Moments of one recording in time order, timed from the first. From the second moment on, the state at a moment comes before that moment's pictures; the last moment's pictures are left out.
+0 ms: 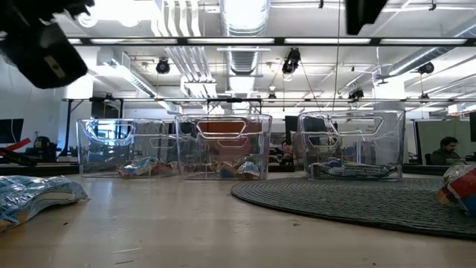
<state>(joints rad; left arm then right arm) -0.53 0.93 0.53 -0.16 0.09 -0.72 0.56 2.06 2.00 -1.52 0.28 0.70</state>
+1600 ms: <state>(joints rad) -0.46 1.52 0.77 -0.11 0.24 0.36 0.70 2.06 1.96 -1.50 0.23 0.91</state>
